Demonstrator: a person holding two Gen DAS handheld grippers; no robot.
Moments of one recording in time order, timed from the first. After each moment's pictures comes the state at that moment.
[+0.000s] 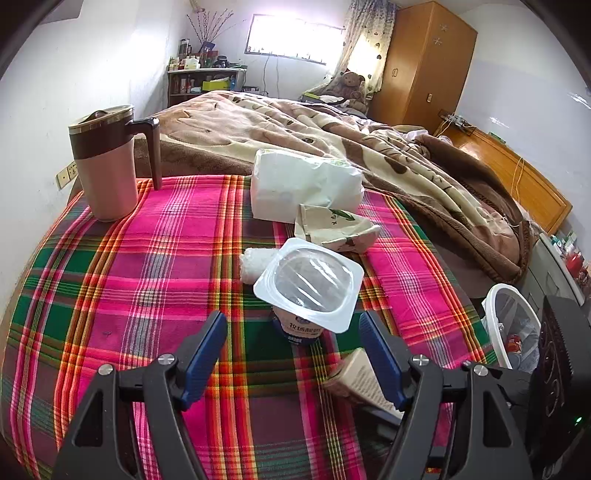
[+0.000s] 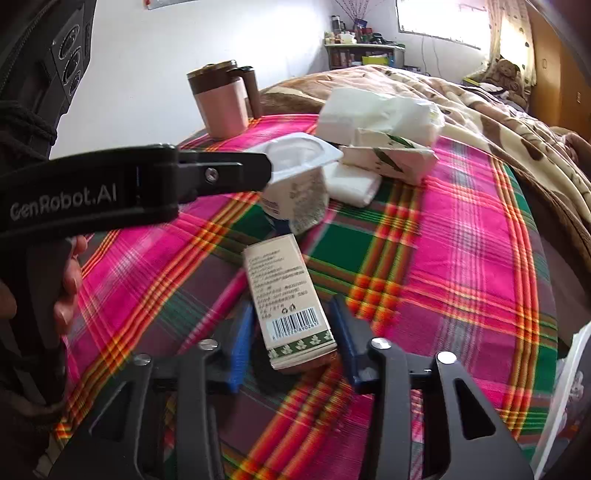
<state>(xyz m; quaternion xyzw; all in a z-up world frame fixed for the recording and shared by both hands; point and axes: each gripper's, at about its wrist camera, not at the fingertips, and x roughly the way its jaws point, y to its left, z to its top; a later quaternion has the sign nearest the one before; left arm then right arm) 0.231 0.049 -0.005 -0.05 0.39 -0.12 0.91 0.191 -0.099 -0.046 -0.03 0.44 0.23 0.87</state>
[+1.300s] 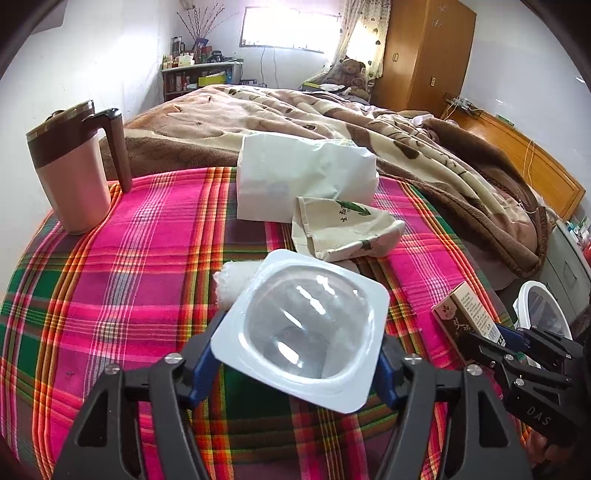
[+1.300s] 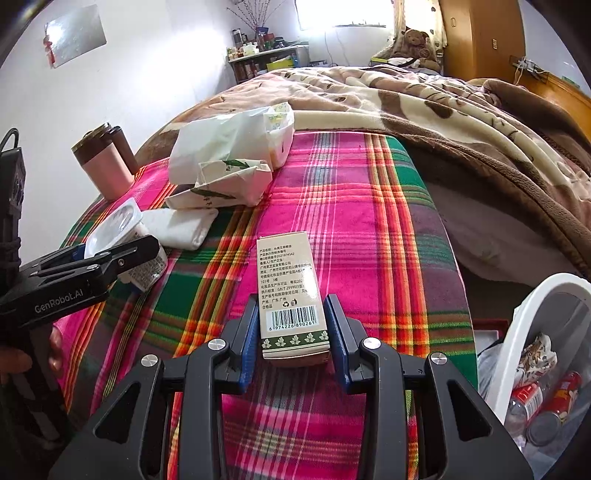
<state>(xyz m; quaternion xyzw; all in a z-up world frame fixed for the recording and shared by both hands) 0.277 0.023 -0.034 -0.02 0.41 -0.11 0.91 0.230 -0.168 -0.047 0.05 0.44 0.09 0.89</state>
